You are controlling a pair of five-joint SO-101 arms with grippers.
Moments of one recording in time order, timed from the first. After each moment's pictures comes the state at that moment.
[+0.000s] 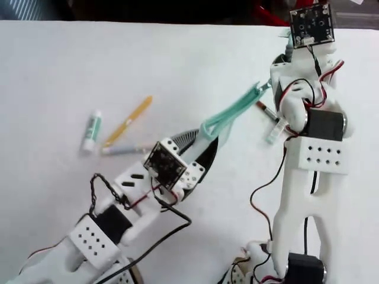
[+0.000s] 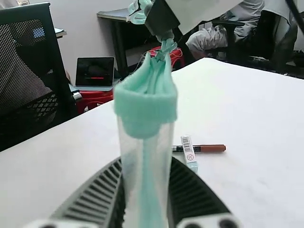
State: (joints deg) left arm 38.1 -62.9 73.7 12.2 -1.8; right arm 6.3 -22.6 6.2 52.9 19.6
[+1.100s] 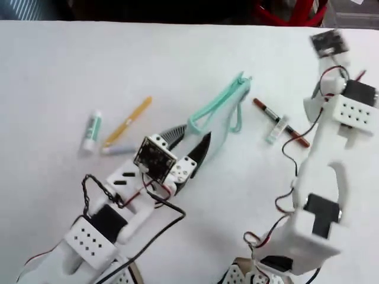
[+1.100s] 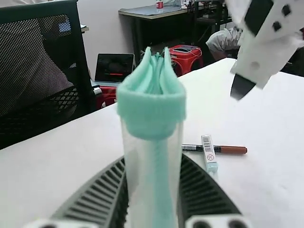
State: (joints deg) left arm 33.3 -63.1 75.0 12.2 -1.0; right arm 20.5 9.8 -10.0 73.7 42.8
